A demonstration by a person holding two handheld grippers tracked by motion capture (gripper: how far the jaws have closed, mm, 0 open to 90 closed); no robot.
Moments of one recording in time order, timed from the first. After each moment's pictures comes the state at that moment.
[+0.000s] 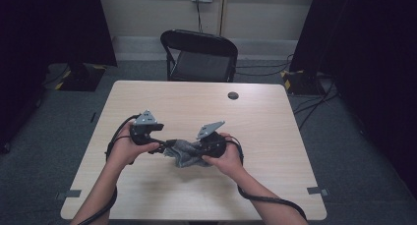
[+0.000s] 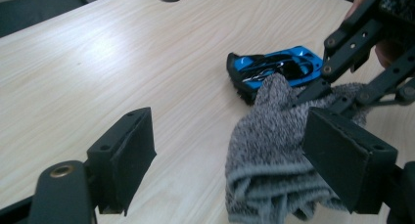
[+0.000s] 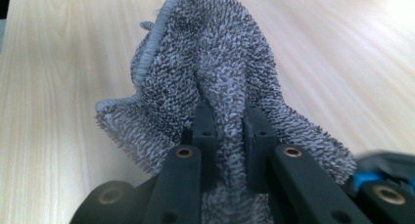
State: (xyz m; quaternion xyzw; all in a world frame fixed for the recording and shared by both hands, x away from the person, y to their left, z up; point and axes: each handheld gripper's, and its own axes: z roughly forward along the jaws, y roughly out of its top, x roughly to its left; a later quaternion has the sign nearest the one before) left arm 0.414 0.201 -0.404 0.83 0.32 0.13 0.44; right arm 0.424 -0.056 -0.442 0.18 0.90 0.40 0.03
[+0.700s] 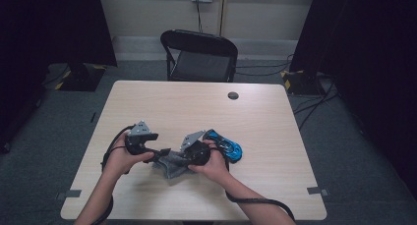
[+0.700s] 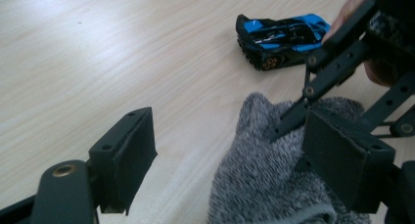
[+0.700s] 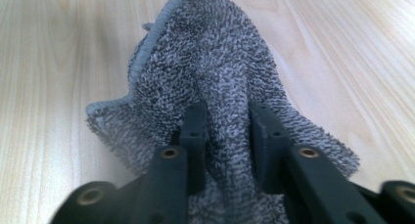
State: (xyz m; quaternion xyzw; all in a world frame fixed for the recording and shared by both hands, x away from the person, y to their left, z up) left arm 0.402 0.215 -0.437 0.83 0.33 0.12 0.43; right arm 0.417 -0.013 -0.475 0.13 0.91 0.38 0.02
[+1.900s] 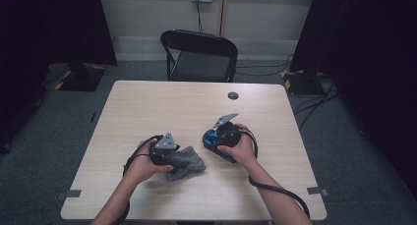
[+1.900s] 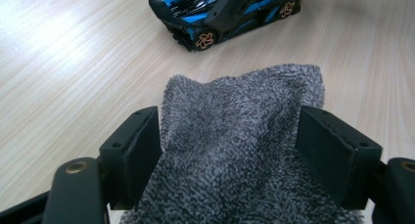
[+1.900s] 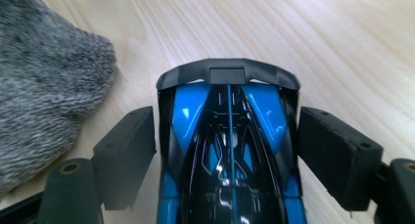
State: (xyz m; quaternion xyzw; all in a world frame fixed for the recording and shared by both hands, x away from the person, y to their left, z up) left arm 0.397 0.157 -0.465 0.88 0.23 0.09 0.40; right arm 0.484 -0.105 -0.478 0.25 0.90 0.33 0.10
